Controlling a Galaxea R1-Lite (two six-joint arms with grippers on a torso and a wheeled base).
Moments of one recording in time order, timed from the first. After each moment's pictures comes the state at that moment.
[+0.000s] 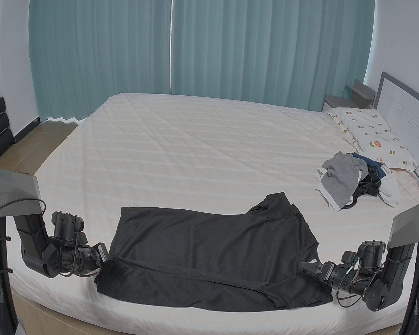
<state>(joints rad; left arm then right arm) -0.02 2.28 -0.52 -0.94 -0.26 -0.59 0.04 2.35 -0.31 -1.44 0.42 0.53</state>
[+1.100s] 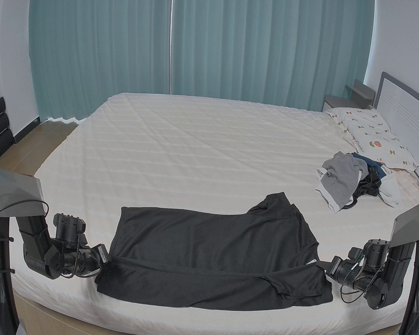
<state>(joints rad) -0.02 2.30 -0.52 -0.96 -0.21 -0.59 -0.04 2.41 -0.33 -1.53 0.42 0.54</state>
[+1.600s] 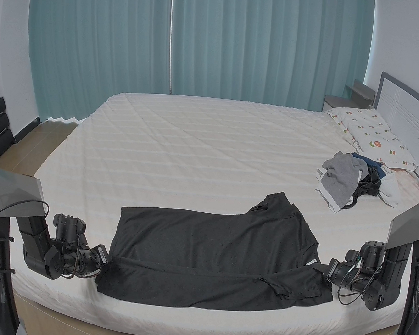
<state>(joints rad) -0.02 2.31 -0.52 -0.96 -0.21 -0.58 -0.02 2.44 -0.34 -1.54 0.42 0.54</state>
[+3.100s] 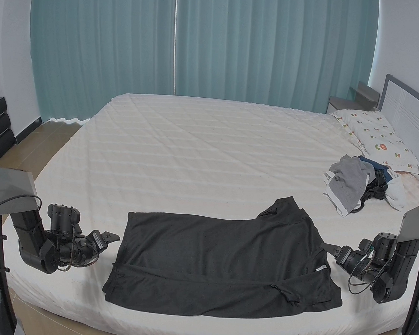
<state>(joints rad) 0.00 2.25 -0.54 -0.99 -0.22 -0.72 -0.11 2.39 -0.38 -1.55 0.42 0.55</state>
